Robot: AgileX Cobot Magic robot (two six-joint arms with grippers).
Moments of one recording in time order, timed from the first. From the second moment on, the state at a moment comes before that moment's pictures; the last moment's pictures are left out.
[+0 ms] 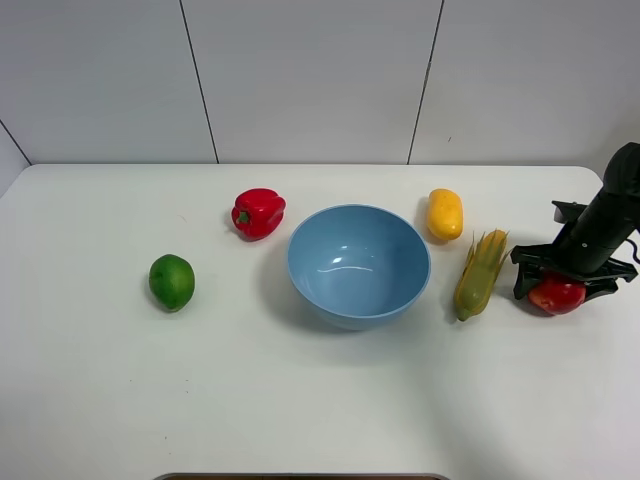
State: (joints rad) left arm 0.07 0.00 -0.46 -0.08 1.11 0.10; right arm -0.22 2.04 -1.12 0.14 0.77 -0.11
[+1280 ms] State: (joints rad) left arm 0.07 0.00 -0.46 -0.08 1.11 0.10; right arm -0.22 1.78 -1.12 0.24 0.80 -0.12
